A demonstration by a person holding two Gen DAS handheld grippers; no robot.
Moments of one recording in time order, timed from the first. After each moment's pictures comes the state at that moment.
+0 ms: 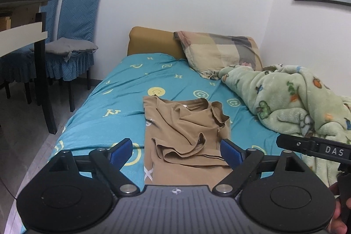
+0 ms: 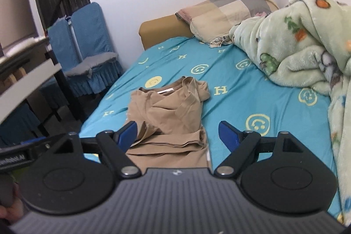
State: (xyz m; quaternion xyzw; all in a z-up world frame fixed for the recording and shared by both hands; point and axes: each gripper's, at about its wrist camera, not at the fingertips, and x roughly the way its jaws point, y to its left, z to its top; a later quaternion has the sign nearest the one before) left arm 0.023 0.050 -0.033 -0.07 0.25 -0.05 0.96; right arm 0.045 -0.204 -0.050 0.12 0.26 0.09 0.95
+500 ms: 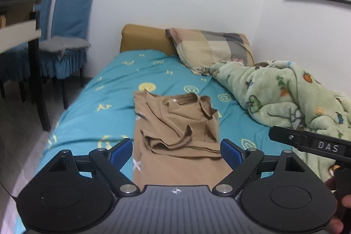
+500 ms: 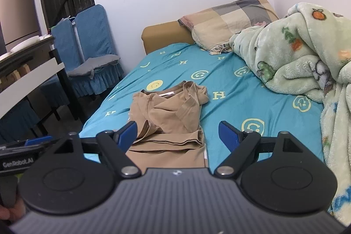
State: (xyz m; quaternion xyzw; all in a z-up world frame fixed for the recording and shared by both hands) left arm 0.010 0.040 -0.038 -0.10 0.27 -0.08 0.95; right arm 0.025 -0.200 -0.045 0.09 0.24 0.08 0.96
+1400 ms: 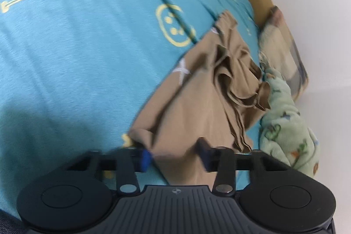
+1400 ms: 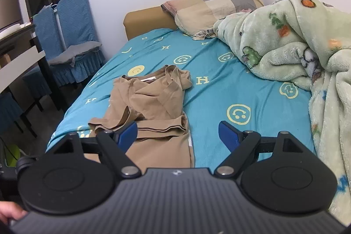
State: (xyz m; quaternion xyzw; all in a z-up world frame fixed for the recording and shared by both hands) left arm 0.063 0.106 -0.183 -0.50 0.43 0.03 0.75; right arm 0.039 -0.198 -0.062 0.08 0.28 0.04 0.95
